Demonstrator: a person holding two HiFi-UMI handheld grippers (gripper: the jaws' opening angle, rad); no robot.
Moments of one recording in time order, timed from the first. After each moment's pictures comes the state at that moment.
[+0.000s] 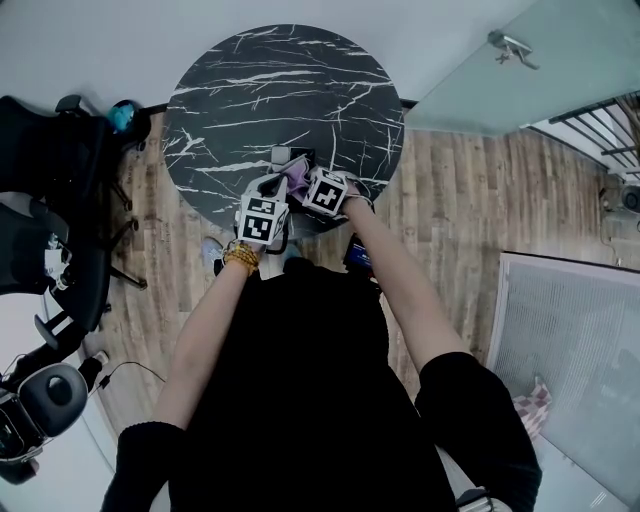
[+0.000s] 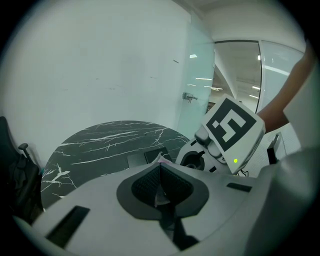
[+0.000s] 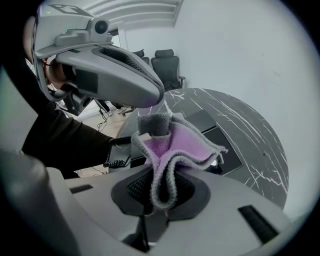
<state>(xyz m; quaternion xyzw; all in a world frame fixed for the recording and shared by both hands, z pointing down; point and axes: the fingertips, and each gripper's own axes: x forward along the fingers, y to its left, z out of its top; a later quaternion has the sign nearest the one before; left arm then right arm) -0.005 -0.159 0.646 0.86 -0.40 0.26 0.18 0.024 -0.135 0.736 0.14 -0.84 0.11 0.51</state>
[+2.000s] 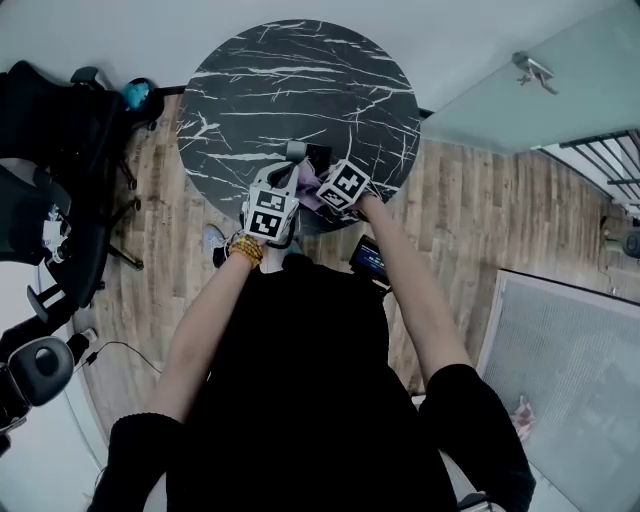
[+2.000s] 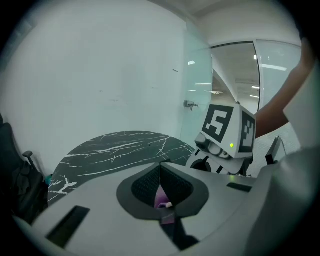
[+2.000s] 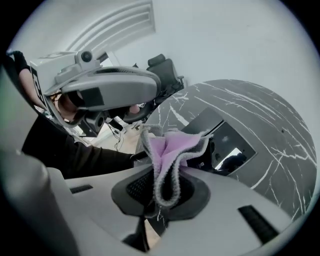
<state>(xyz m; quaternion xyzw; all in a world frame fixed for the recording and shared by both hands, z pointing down) -0.012 -0.167 0.615 0.87 -0.42 0.23 0.14 0.012 -0.121 0.710 0.10 -0.86 0.24 0.45</state>
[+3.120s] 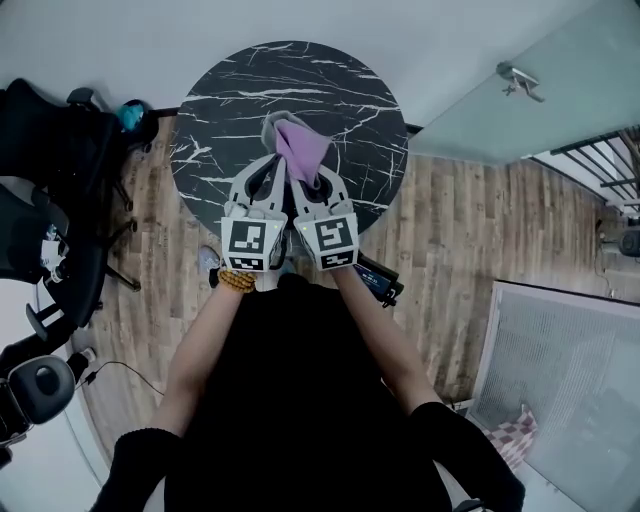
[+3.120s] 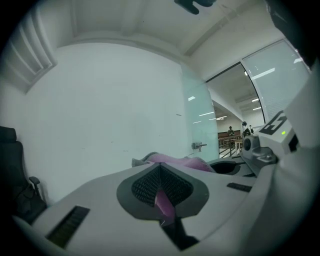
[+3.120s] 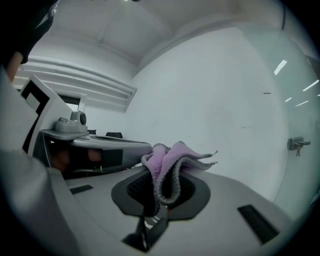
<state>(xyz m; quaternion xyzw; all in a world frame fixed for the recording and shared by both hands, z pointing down) -0.018 -0.180 0.436 0.87 -0.49 0.04 0.00 0.007 -0.173 0.463 0.49 -0.87 0.02 0.07</state>
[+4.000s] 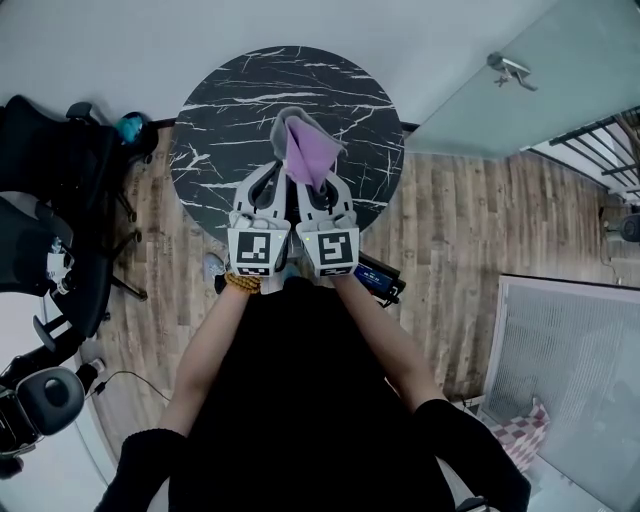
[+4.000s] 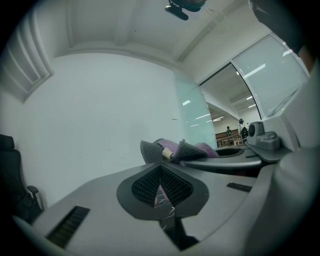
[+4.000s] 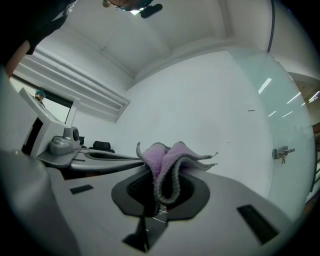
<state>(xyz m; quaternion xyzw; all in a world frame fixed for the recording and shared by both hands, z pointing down) -0.006 -0.168 0.435 0.87 -0.49 0.02 -0.05 0.031 -0.161 0.437 0.55 -0.84 -0.03 0.00</state>
